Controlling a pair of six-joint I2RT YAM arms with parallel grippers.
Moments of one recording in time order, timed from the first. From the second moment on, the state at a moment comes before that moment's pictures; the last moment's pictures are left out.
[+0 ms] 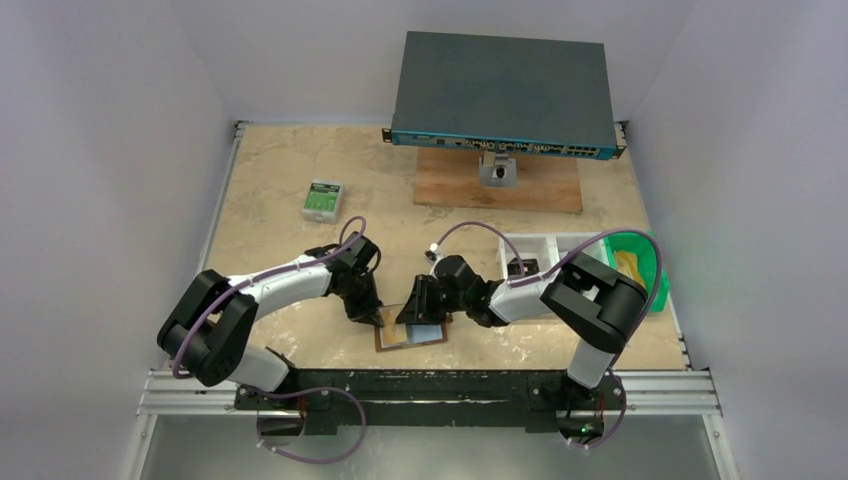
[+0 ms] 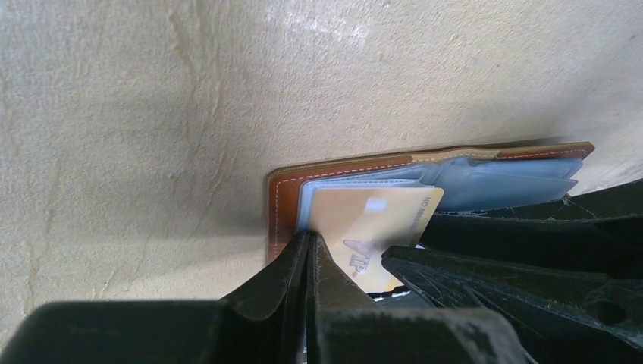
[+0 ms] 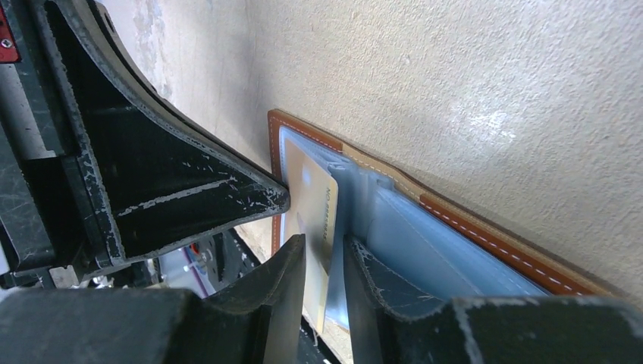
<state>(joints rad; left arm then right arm) -0.60 1.45 0.69 -0.56 0.21 -0.91 0.95 1.74 0.63 0.45 -0.30 1.06</state>
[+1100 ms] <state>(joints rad) -0.60 1.47 0.70 -0.57 0.22 -0.92 0.92 1.73 0.56 0.52 -0.36 1.10</state>
